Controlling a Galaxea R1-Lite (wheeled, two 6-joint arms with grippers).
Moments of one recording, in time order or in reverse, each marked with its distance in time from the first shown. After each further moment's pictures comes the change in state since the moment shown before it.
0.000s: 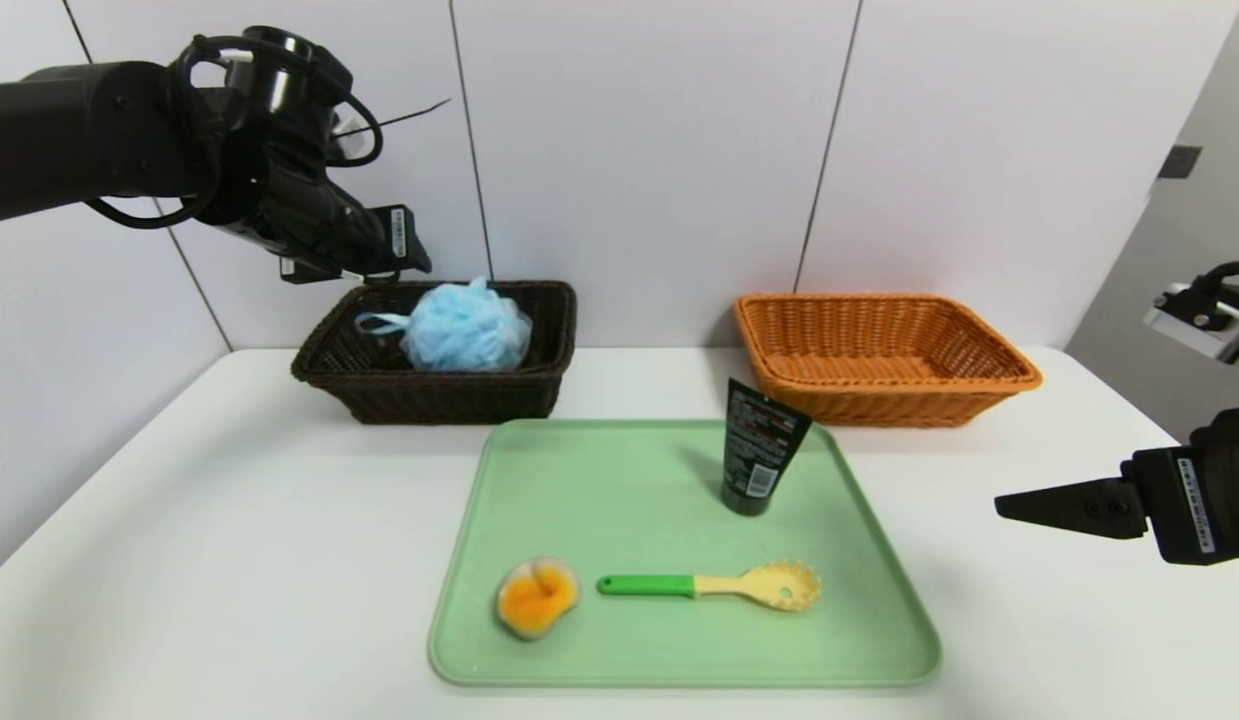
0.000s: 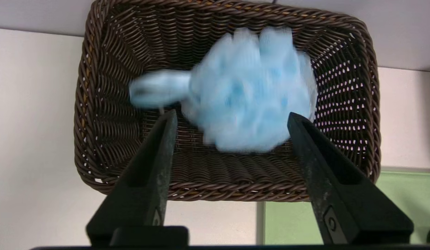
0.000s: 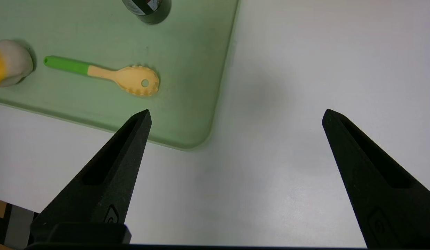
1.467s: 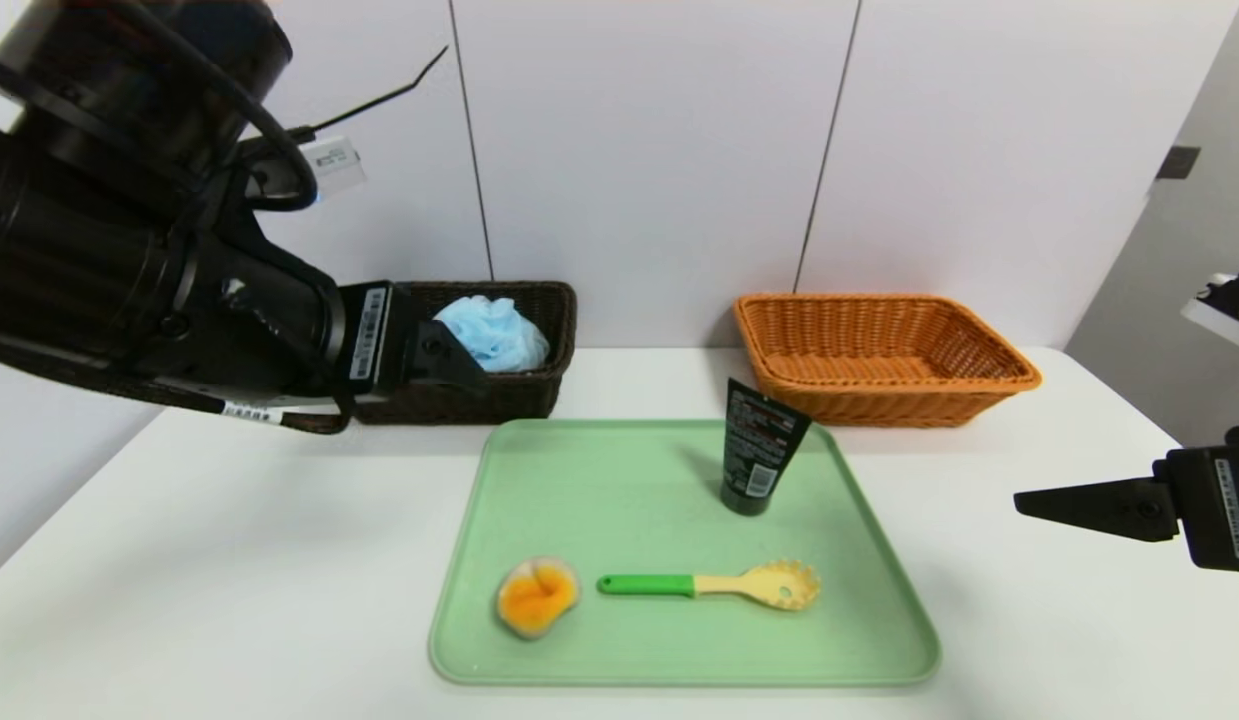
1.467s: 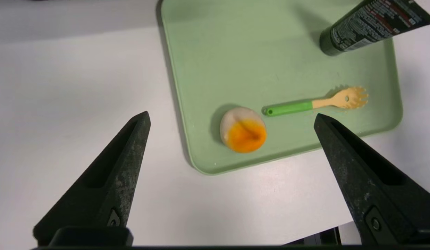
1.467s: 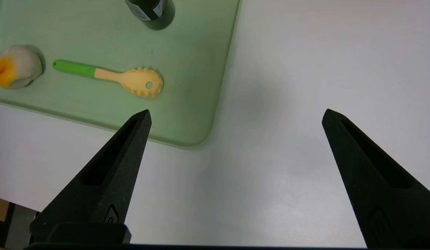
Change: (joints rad) left arm -0.406 -0.446 0.390 0.226 0.002 -0.190; right arm 0.000 -0.048 0.009 -0.002 -0.006 0.004
